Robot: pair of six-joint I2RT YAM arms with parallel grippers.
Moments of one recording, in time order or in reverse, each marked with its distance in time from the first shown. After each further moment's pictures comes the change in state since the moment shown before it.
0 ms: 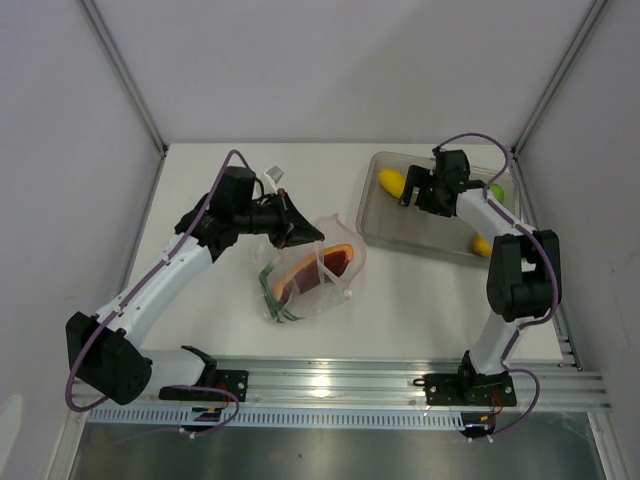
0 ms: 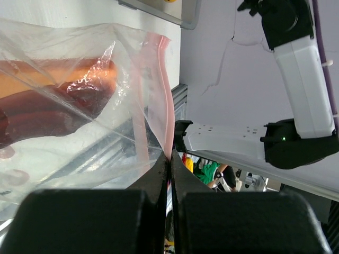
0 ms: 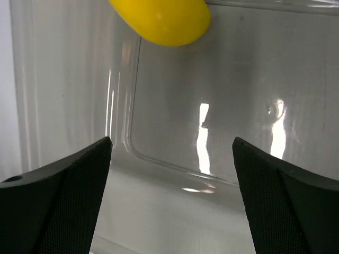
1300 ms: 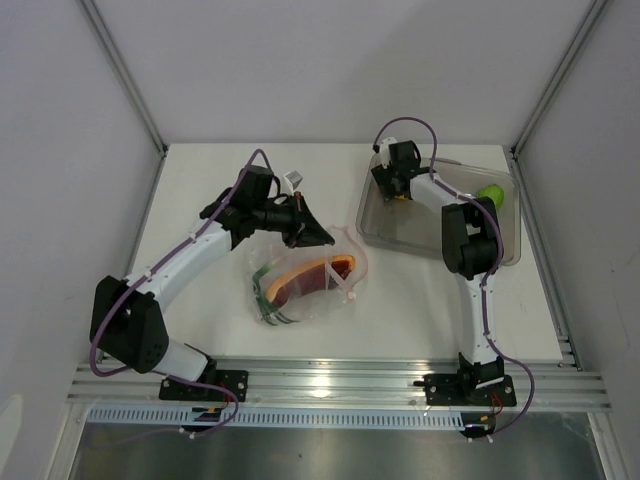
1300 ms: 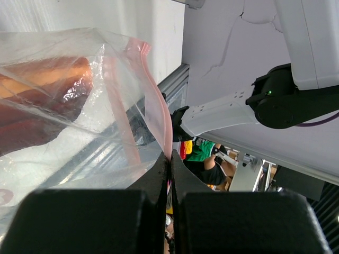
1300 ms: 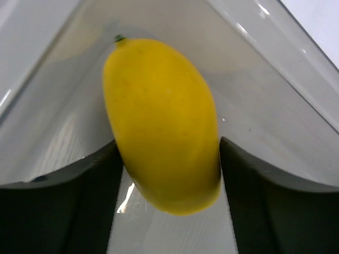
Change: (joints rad) left arm 0.000 0.185 0.009 0.078 0.132 0.043; right arm 0.133 0.526 0.470 0.110 0.252 -0.670
